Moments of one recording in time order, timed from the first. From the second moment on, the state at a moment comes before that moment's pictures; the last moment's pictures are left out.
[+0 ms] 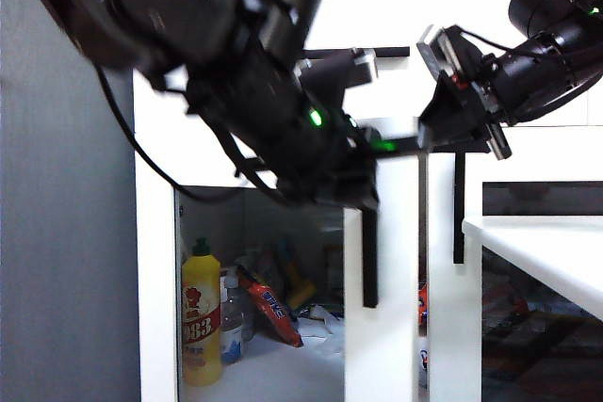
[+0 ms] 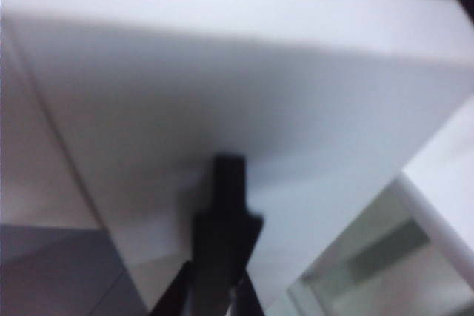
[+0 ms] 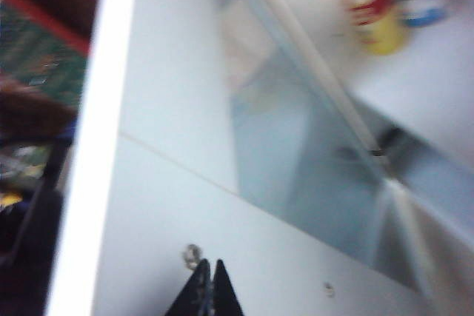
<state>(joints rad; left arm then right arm) -0.85 1.82 0.91 0.52 -0.26 -0.13 0.18 1.67 1.06 -0.17 -0.90 -0.02</state>
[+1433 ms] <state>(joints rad) -0.81 0.66 0.93 0.54 -0.41 -0.15 0.77 1.73 1.06 0.07 -0.77 0.14</state>
